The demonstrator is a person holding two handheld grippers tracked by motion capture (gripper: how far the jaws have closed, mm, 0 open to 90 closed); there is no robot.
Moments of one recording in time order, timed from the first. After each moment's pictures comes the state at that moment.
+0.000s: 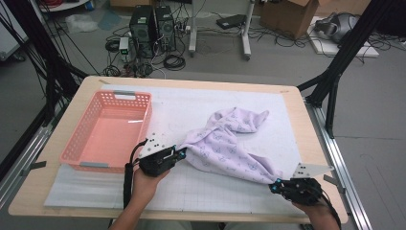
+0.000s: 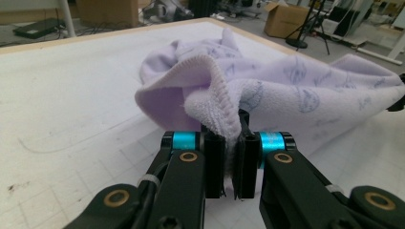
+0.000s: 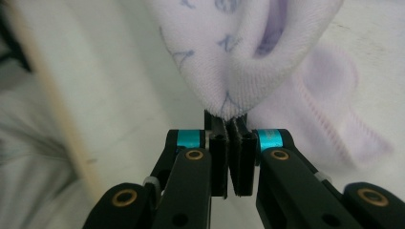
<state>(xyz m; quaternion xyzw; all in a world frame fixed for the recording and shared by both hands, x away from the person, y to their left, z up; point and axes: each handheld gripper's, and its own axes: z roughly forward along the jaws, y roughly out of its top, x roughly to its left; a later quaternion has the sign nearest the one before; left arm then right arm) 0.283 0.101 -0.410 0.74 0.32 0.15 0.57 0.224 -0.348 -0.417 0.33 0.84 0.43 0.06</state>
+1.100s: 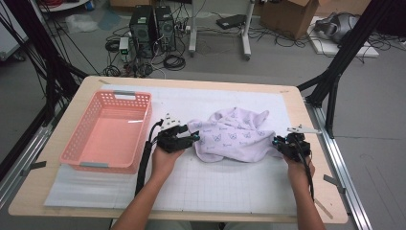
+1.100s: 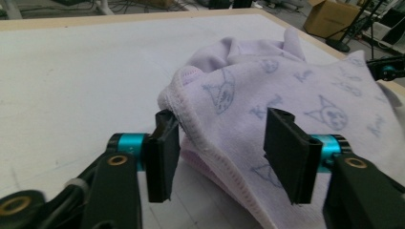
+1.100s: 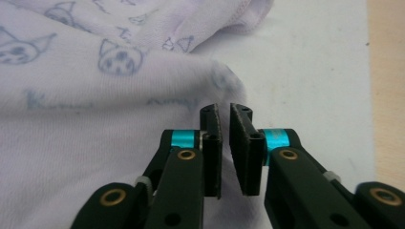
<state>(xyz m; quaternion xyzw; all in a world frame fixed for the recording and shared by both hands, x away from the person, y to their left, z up) 0.356 0.067 -0.421 0.73 0.40 0.17 0.53 0.341 -0.348 -0.424 0.53 0.73 0.35 0.25</state>
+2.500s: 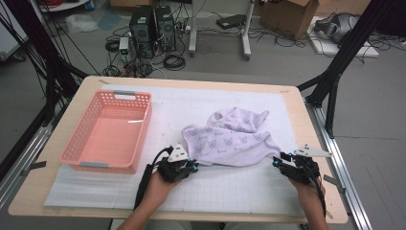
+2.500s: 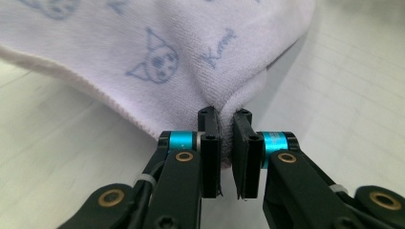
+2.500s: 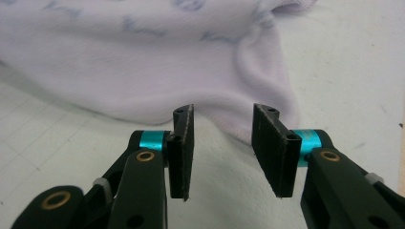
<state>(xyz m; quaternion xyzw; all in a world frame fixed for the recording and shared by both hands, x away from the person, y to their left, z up) 0.283 0.070 -0.442 0.83 0.29 0.11 0.46 0.279 -0.355 -0.430 0.46 0.76 0.39 0.22</state>
